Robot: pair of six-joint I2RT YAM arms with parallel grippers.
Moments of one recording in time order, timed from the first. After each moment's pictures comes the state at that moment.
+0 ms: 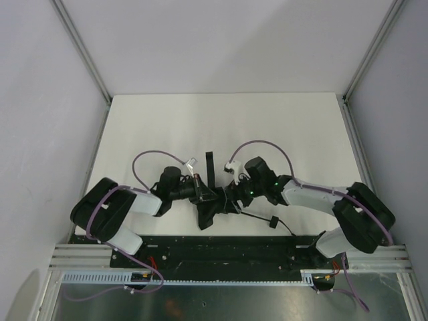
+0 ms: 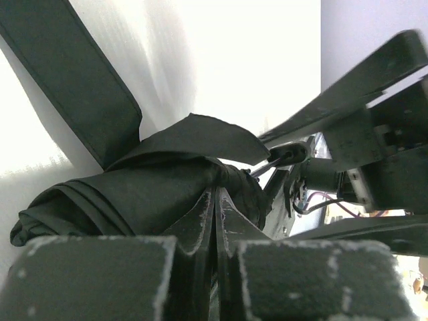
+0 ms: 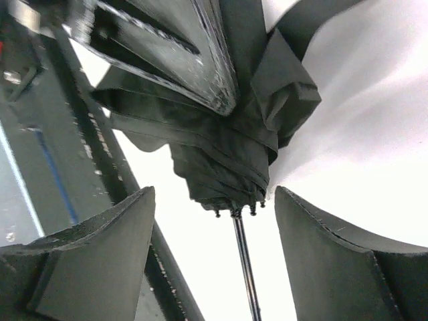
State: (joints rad) left arm -0.52 1.54 0.33 0.68 0.61 -0.90; right arm 0.79 1.49 0.71 -0.02 -0.46 0.10
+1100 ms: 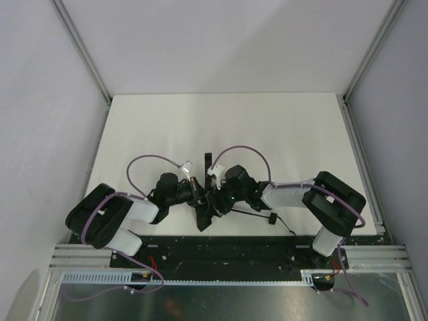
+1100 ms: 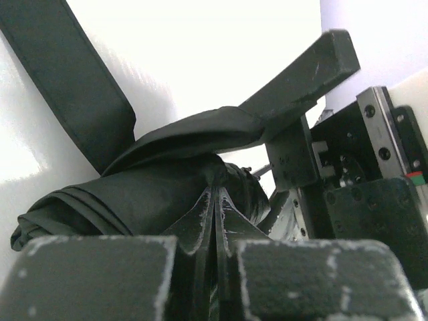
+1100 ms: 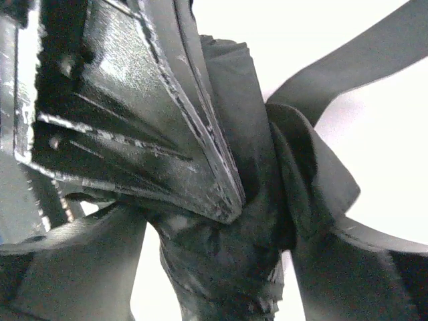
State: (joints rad) left arm -0.55 1.48 0.24 0.79 0.51 -0.91; right arm 0.93 1.68 0.77 0.23 -0.31 0.18
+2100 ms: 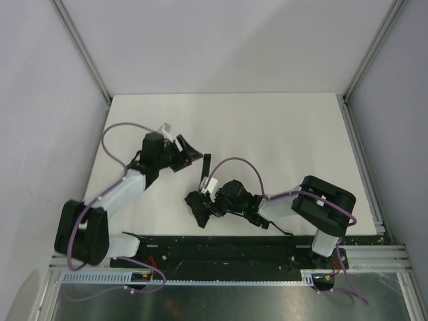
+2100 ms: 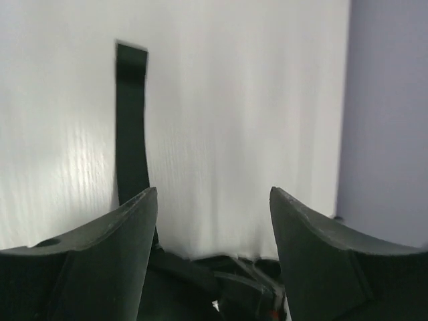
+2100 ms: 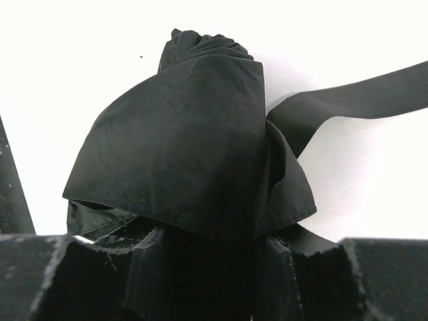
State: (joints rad) left arm -0.30 1.26 0.65 0.05 0.42 -0.84; right arm 1.08 1.75 0.67 0.58 -0.08 -0.06
